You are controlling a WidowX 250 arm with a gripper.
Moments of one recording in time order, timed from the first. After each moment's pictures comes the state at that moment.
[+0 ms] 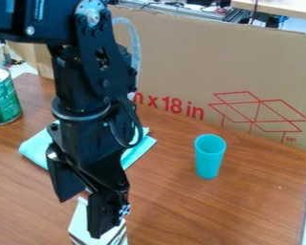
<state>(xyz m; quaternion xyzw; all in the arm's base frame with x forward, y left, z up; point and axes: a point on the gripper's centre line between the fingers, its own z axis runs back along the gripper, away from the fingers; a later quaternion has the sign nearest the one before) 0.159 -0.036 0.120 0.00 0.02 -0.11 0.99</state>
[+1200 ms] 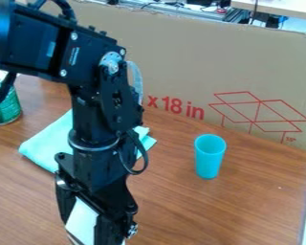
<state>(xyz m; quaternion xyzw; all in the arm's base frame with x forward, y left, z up) 0.163 -0.033 0.084 0.00 0.06 -0.07 1.00</state>
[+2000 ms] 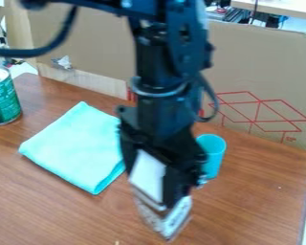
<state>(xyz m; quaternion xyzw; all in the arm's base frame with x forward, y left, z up) 0.217 -0.079 0.128 -0.02 -0.03 -0.10 0.99</state>
